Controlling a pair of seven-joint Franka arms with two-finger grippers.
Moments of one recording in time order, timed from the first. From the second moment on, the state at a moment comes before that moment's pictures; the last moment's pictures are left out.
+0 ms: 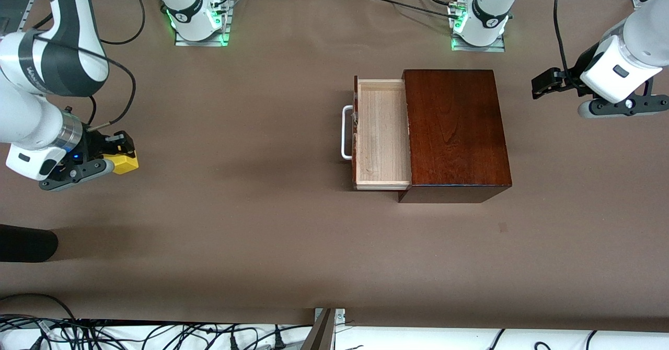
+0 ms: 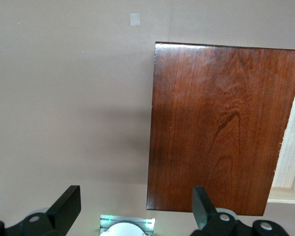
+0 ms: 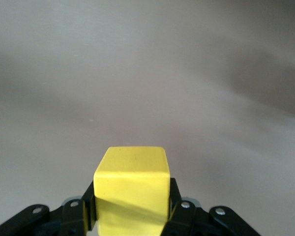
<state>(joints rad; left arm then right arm) -0.23 -0.01 0.12 -1.64 -0.01 1.47 -0.19 0.13 0.27 -0.07 -1.60 0.01 1.78 -0.36</state>
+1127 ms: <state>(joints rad) -0.20 -0.05 0.07 -1.73 0.00 1.59 -0.19 0.30 0.23 0.25 -1.43 -0.01 1.64 -0.36</state>
